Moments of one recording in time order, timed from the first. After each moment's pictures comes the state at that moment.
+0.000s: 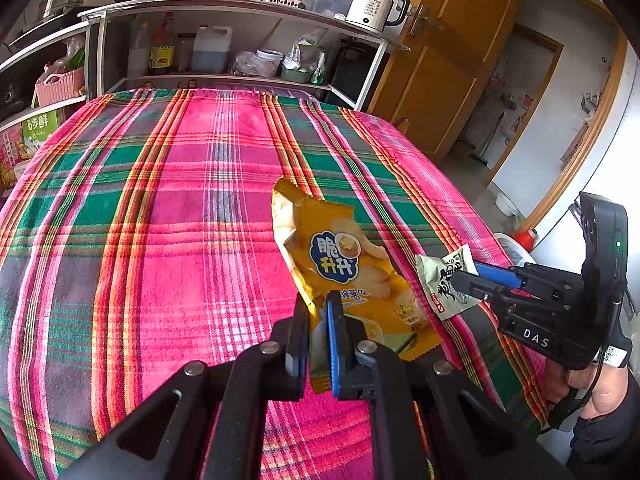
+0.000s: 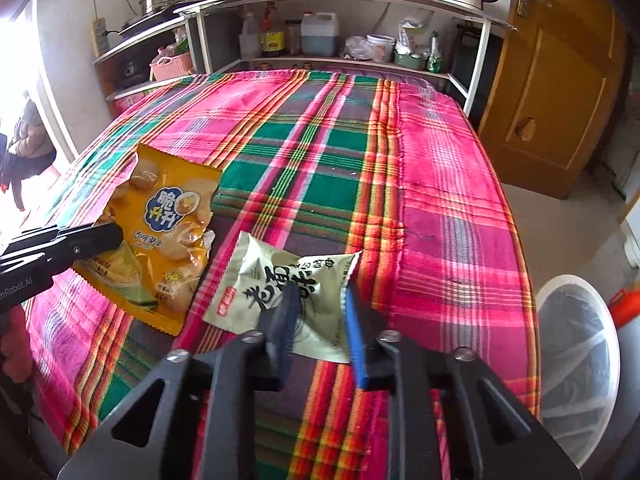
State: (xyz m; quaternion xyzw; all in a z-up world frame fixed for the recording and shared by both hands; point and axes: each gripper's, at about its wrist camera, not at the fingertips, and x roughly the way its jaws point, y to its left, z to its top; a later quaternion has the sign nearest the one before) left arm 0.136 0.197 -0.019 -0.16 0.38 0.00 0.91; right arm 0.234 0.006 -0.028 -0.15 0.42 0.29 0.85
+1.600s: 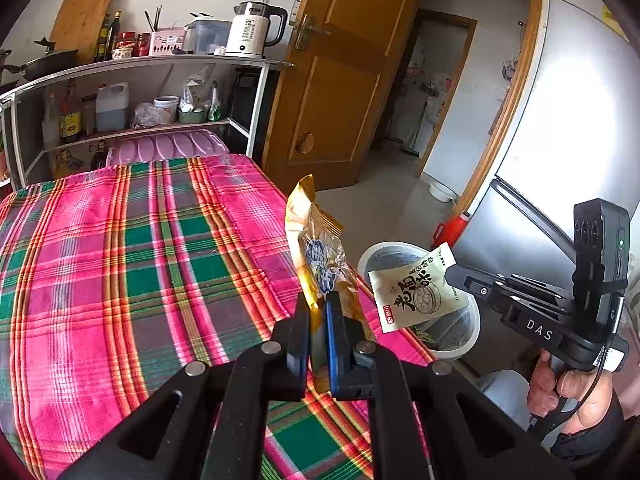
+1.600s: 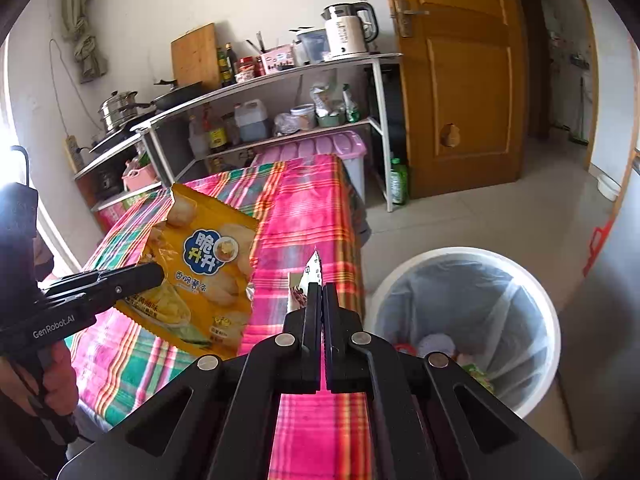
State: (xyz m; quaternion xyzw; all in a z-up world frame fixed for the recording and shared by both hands) left arm 0.167 0.046 0.053 -0.10 0.33 -0.12 0.93; right arm 0.202 -0.171 0.049 0.00 0.34 0.24 0.91
